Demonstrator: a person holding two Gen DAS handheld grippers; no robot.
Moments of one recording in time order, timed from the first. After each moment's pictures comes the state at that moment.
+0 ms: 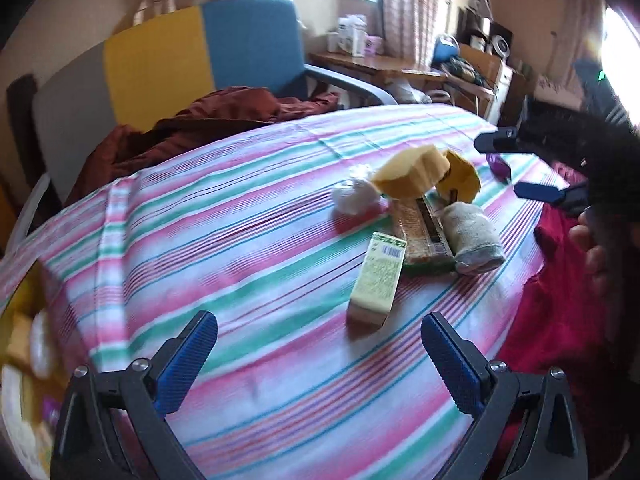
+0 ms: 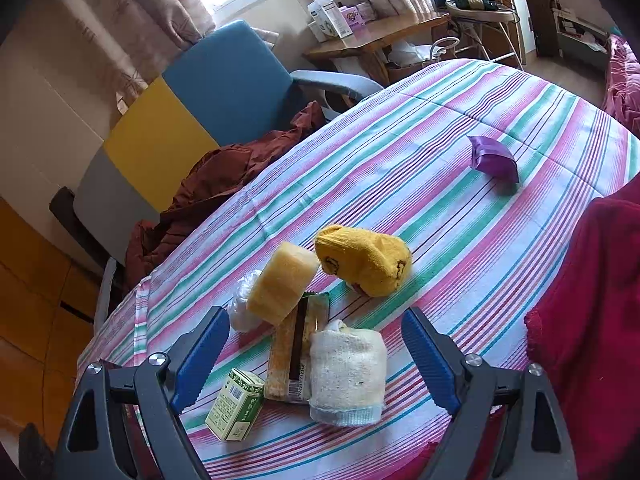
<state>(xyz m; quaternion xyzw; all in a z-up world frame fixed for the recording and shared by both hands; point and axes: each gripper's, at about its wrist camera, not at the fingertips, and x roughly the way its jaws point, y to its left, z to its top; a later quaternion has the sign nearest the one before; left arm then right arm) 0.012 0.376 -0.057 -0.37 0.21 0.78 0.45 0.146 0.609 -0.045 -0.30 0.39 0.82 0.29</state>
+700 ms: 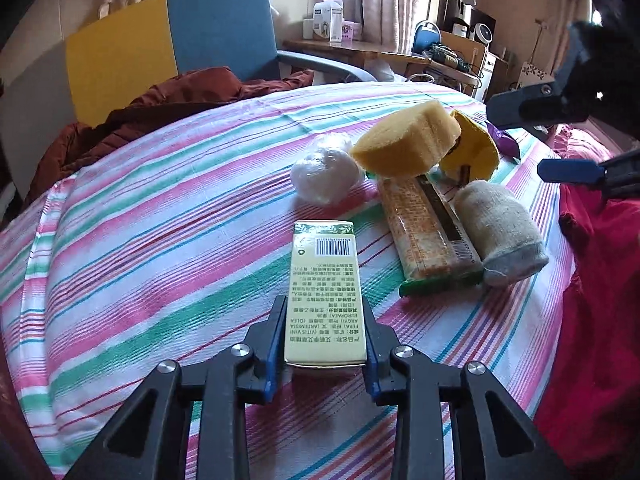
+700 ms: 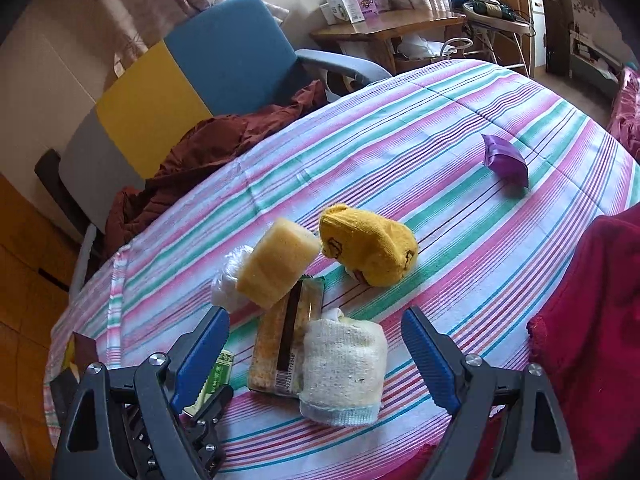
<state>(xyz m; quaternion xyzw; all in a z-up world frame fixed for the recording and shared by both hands) 0.000 0.428 -0.119 -0.37 0.21 0.77 0.48 0.126 0.601 -0.054 -0.36 0.35 0.81 0.30</state>
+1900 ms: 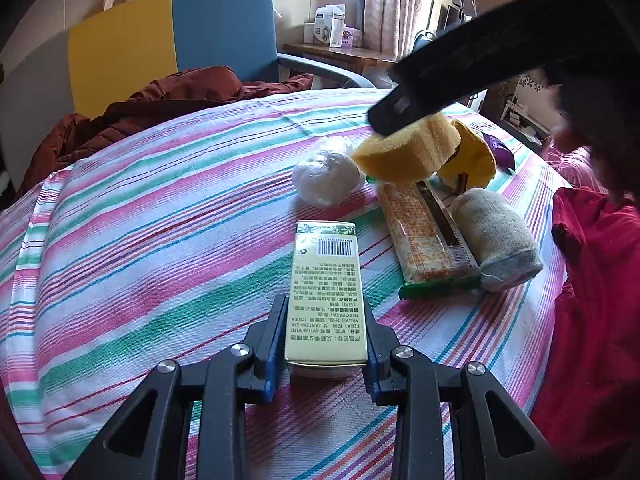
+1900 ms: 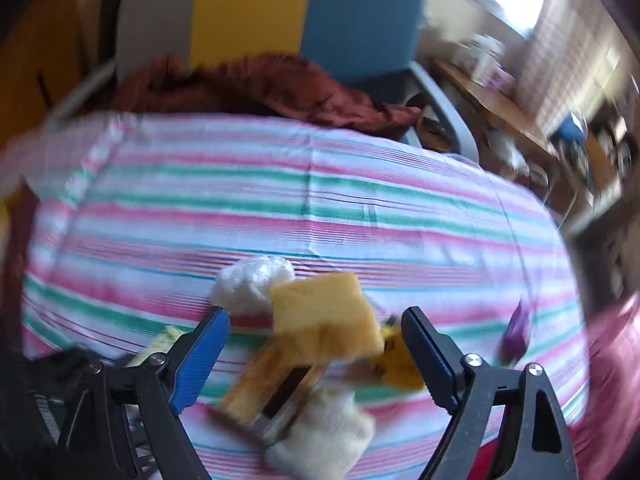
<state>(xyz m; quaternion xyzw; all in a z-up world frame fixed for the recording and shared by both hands) -0.009 0.421 -0.118 -0.38 0.19 0.76 0.50 -0.002 0.582 -0.052 -0.54 0.02 0.81 0.23</state>
